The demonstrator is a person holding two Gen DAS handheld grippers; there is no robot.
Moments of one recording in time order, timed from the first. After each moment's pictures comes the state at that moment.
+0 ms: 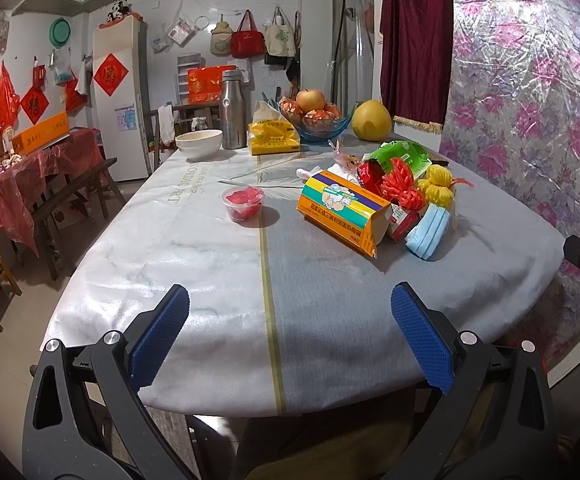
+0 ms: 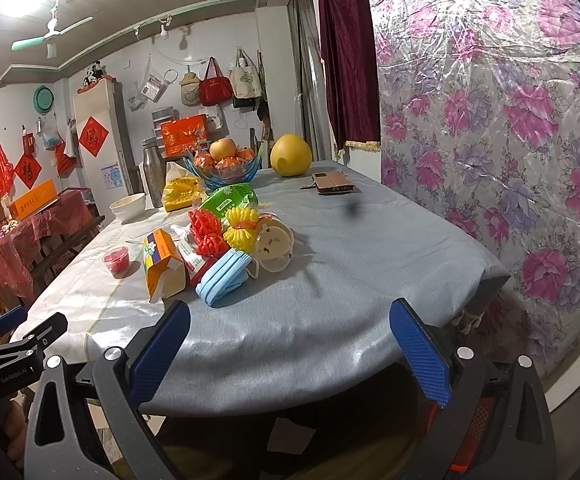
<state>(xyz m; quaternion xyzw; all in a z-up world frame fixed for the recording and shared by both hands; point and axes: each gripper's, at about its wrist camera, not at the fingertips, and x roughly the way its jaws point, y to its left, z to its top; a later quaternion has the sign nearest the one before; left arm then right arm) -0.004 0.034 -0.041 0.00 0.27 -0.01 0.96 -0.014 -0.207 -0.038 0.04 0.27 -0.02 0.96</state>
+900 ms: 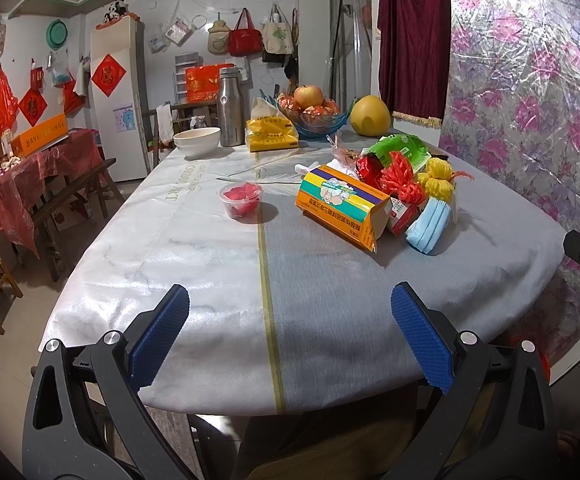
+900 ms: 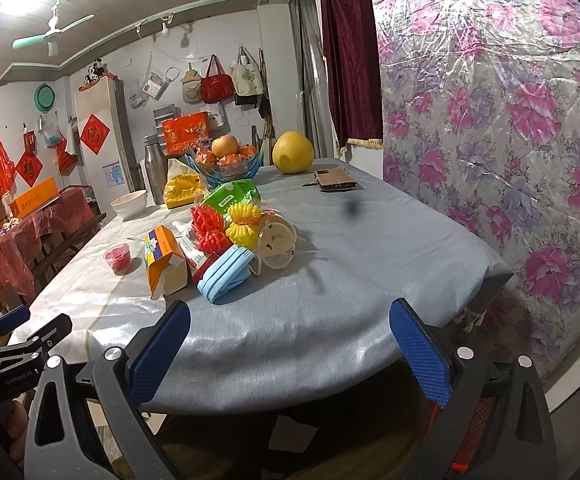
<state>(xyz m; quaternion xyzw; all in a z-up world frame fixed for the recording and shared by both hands) -0.004 0.032 -0.046 0.00 0.27 -0.01 0.96 -0.013 -0.204 -0.041 0.04 0.27 -0.01 0.96</state>
